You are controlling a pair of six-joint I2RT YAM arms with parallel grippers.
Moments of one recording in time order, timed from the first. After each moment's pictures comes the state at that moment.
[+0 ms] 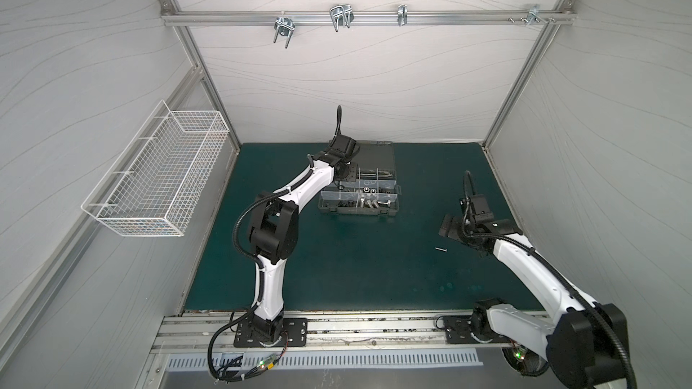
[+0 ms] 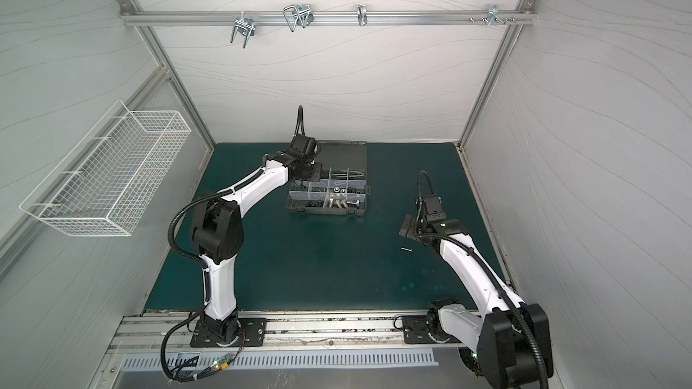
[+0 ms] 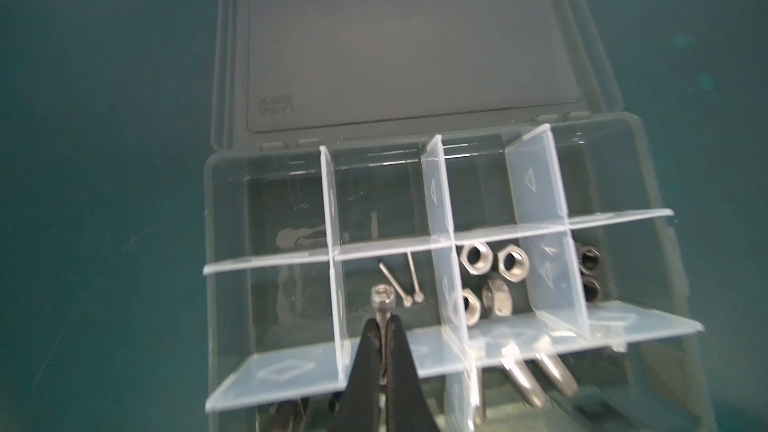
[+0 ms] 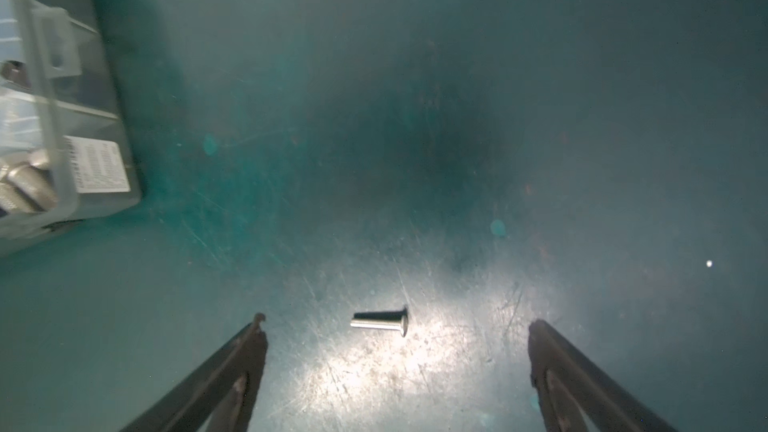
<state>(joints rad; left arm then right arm) -0.43 2.06 1.75 -0.66 -0.11 -0.25 0.24 1.09 0.71 -0.71 0.12 0.55</state>
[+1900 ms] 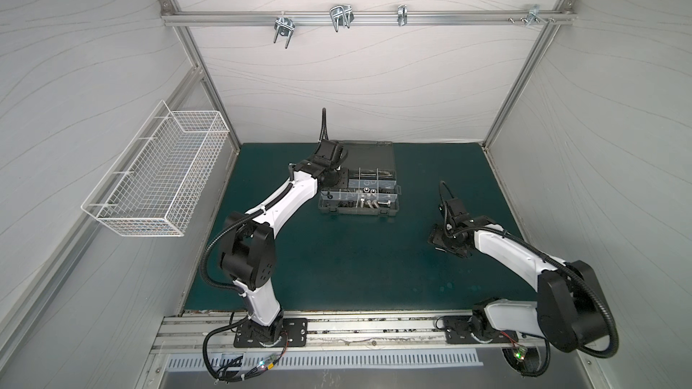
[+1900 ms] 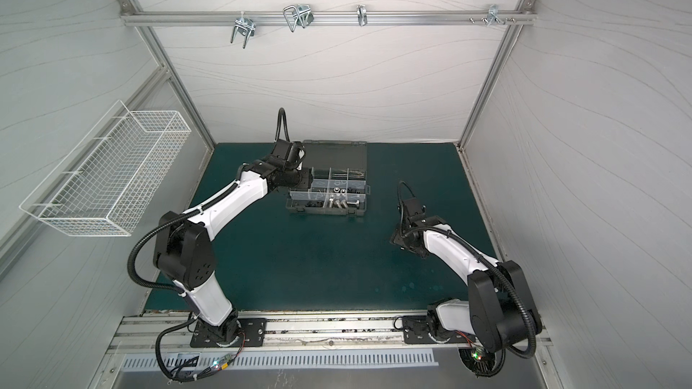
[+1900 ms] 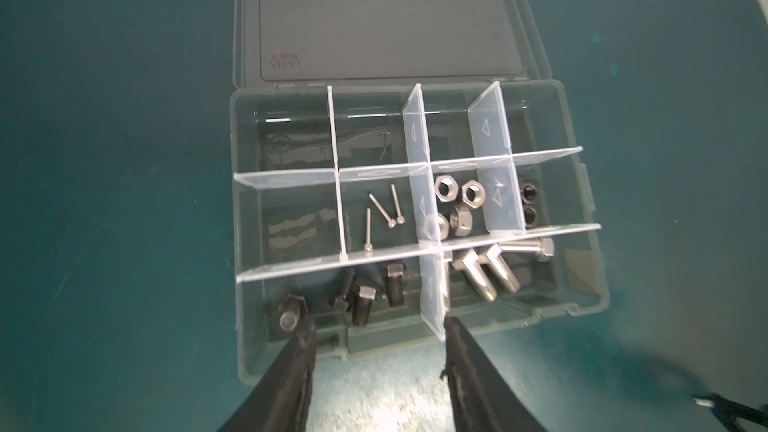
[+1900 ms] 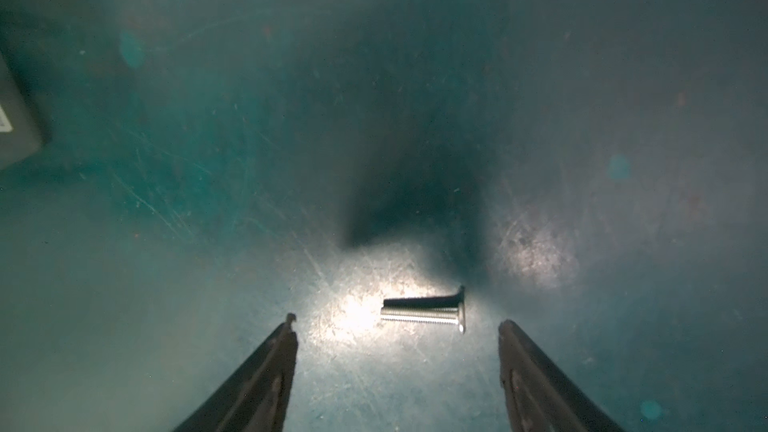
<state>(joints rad) -0.41 1.72 1.45 -0.63 -0.02 -0.32 0.37 1.29 0.68 -0.64 0.06 0.71</state>
